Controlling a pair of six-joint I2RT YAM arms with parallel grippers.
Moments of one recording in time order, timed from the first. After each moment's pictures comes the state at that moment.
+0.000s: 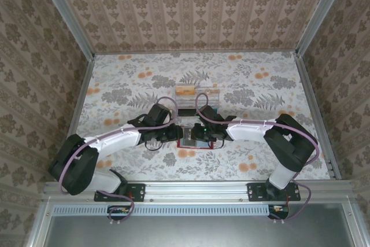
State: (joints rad) left arm -0.72 1.38 0.66 -0.25 0.33 -0.75; right arm 0.77 1.68 0.85 -0.16 -0.16 0.88
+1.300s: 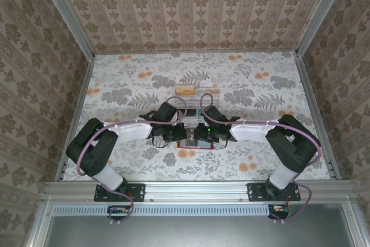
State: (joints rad) left arm -0.73 1.59 0.74 -0.20 0.38 -0.74; right arm 0.73 1.66 0.79 -0.11 -0.20 0.90
